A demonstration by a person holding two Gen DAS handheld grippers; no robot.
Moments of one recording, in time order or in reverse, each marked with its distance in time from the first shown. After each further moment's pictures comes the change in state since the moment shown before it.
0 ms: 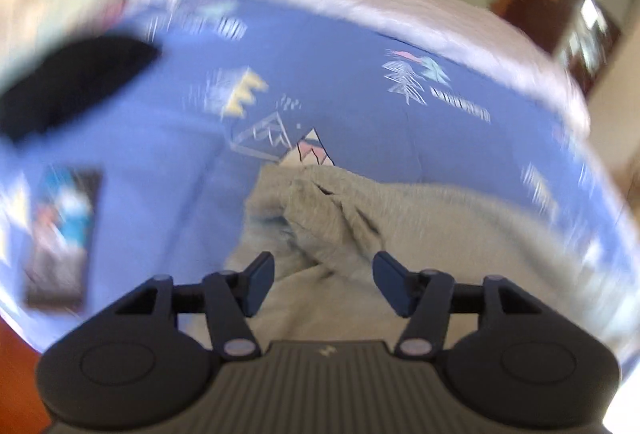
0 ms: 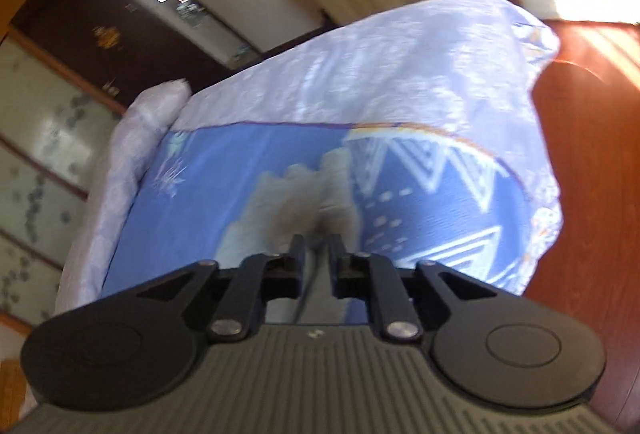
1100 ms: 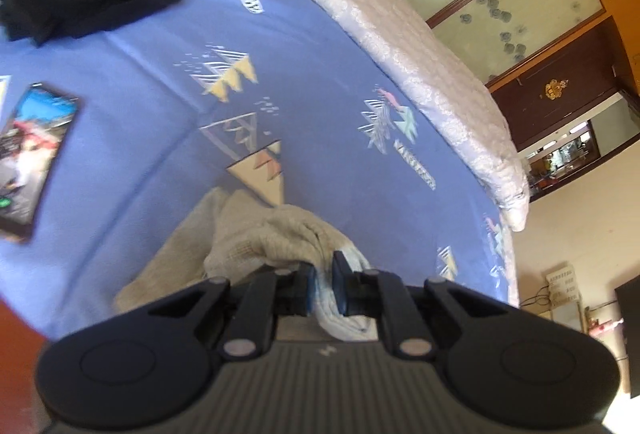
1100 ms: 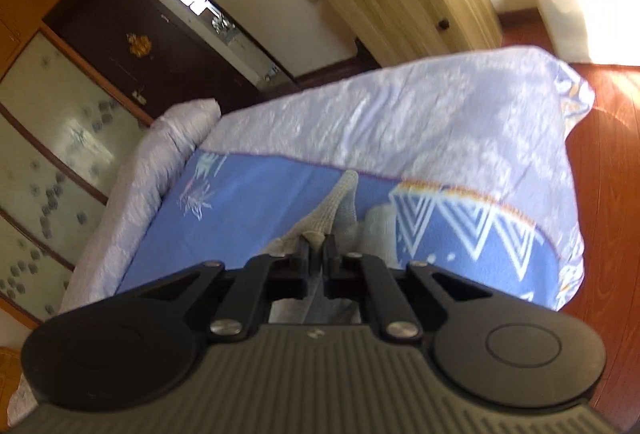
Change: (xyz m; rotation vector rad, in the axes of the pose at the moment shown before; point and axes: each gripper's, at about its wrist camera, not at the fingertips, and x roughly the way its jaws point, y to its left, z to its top) left arm -0.039 0.029 0.024 -0.339 0.012 -0.204; right arm -0.022 -0.002 0.029 -0.052 -0.103 0.052
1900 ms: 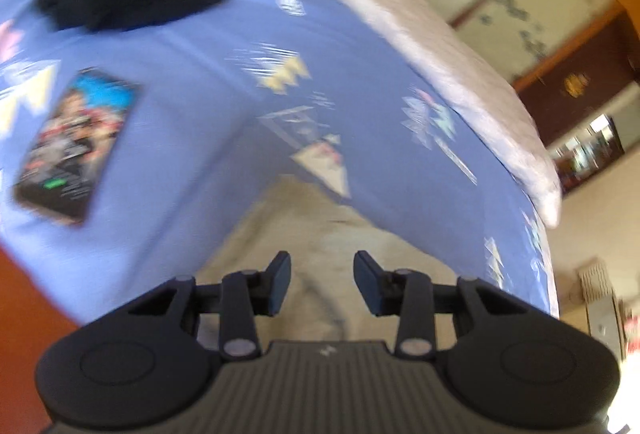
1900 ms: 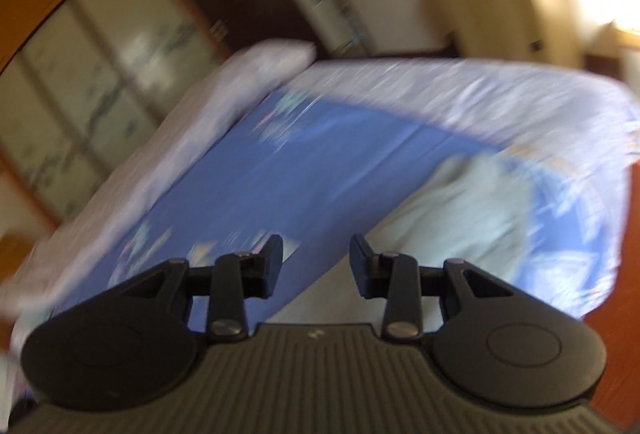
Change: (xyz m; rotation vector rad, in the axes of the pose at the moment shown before) left arm 0.021 0.027 -0.015 0.070 -0.033 0.069; right arm -0.026 0.088 -0.085 -0.331 0.152 0.163
